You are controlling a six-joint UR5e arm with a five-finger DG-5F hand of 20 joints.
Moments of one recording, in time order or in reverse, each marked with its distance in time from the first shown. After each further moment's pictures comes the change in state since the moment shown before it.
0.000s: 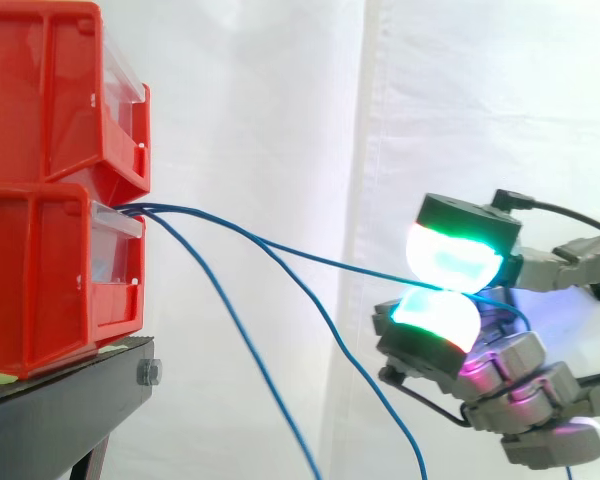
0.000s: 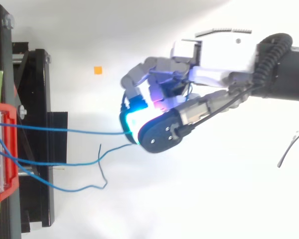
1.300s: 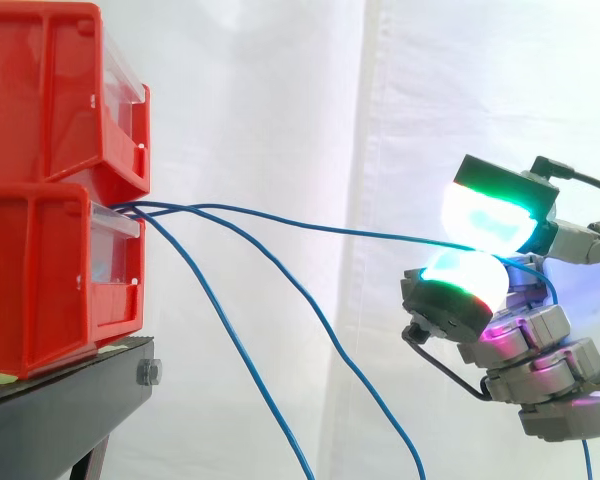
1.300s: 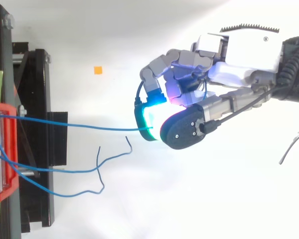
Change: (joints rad) arm 0.019 0.054 -0.105 0.130 0.054 0.027
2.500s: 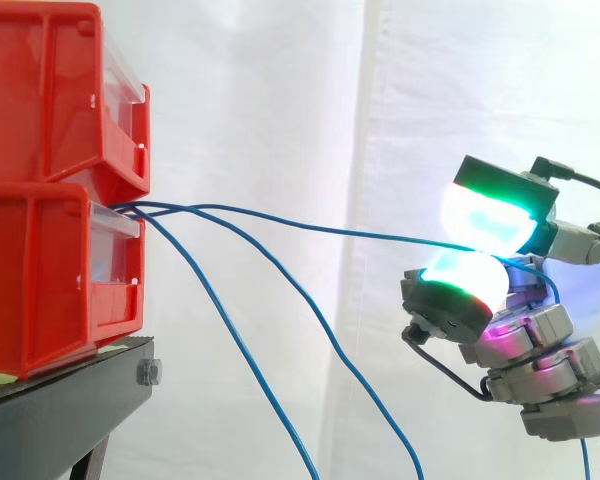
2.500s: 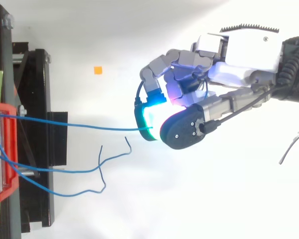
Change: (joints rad) arm 0.000 0.000 0.000 0.000 0.000 0.000
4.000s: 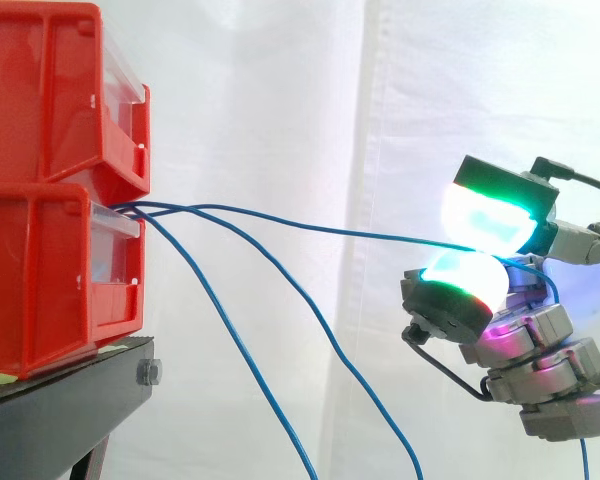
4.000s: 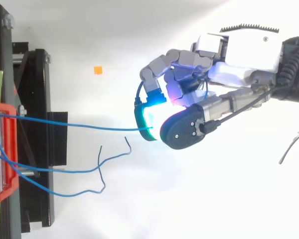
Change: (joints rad) arm 0.000 0.000 0.000 0.000 0.000 0.000
